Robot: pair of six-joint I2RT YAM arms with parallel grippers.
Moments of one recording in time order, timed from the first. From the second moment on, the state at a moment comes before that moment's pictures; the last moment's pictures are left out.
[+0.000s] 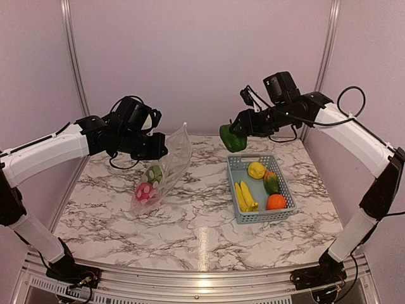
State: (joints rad) left arm -0.76 1.53 1.41 -0.60 -0.07 -0.53; right arm 0.57 1.62 1.72 -0.81 -0.23 0.29
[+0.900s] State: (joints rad) left arm -0.75 1.59 1.52 -0.60 -0.02 -0.54; right arm 0.73 1.80 1.75 -0.28 -0.54 0.60
